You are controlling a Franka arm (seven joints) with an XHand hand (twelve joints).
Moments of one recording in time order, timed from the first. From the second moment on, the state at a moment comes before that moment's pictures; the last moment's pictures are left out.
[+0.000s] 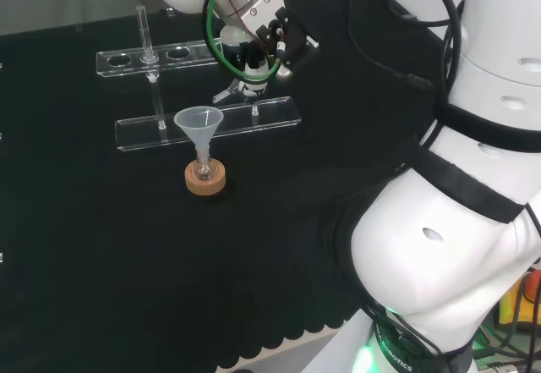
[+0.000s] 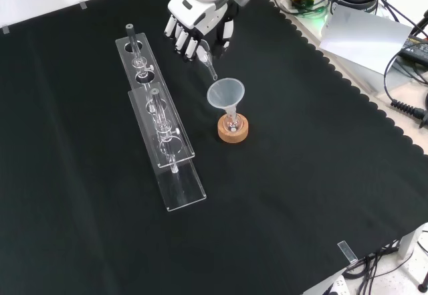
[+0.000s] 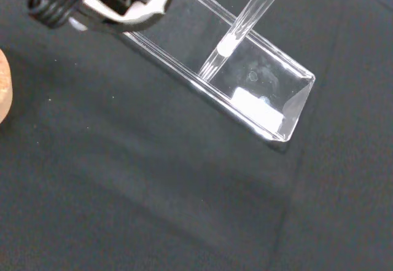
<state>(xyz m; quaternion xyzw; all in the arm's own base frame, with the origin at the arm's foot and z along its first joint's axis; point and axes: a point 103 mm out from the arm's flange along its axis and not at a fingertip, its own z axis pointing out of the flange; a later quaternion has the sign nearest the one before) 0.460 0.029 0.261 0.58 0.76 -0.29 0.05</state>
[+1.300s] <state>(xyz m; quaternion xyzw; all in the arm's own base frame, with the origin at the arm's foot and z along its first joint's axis) 0.459 0.051 0.268 0.54 0.76 -0.35 0.08</state>
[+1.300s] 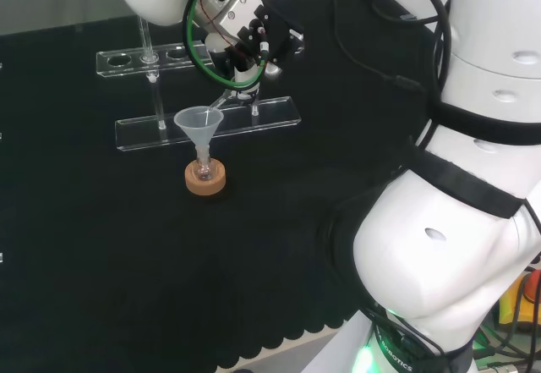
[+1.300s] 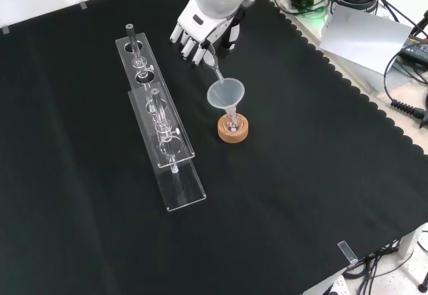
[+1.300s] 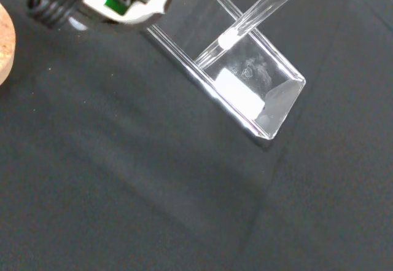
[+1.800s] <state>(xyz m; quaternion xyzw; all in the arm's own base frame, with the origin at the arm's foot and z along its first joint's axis) 0.458 0.060 0.269 0.53 0.76 -0.37 0.10</state>
